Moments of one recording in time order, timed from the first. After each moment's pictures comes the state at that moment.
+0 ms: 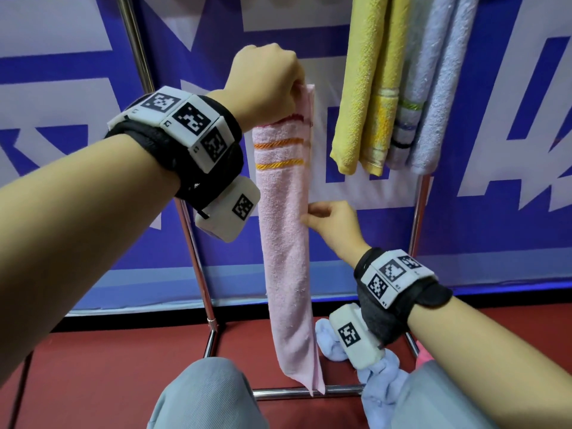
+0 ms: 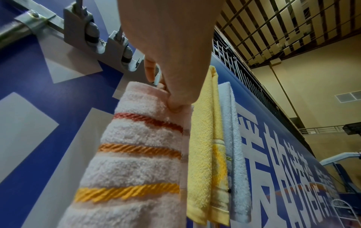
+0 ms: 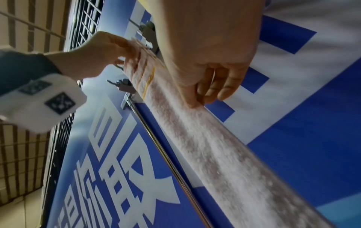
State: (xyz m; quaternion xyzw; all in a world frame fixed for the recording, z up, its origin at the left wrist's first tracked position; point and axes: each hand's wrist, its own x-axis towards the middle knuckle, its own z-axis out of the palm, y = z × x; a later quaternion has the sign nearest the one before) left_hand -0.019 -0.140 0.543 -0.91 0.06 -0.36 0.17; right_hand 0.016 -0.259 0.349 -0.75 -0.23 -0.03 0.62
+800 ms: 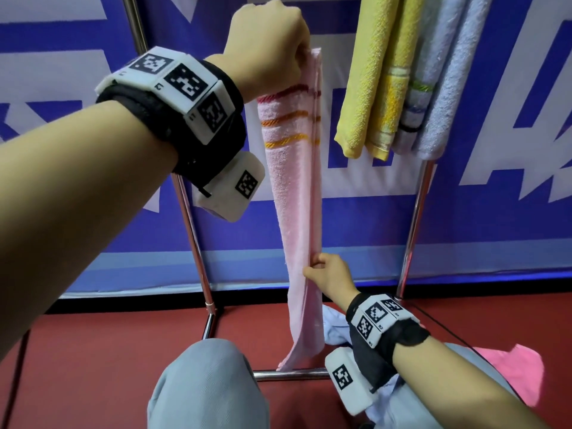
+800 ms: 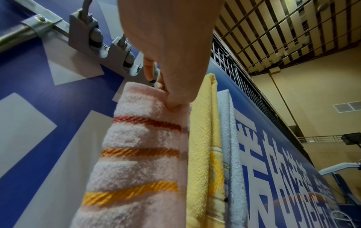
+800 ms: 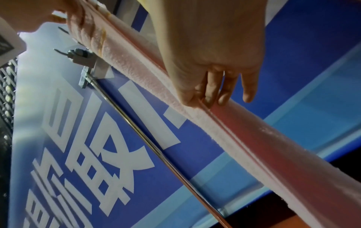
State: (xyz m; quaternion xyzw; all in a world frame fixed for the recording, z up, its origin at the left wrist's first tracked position) left_hand -0.018 -0.133 0.544 -0.90 0.05 -0.40 0.14; right_hand -0.004 -0.258 0.245 -0.86 -0.14 0.06 0.49
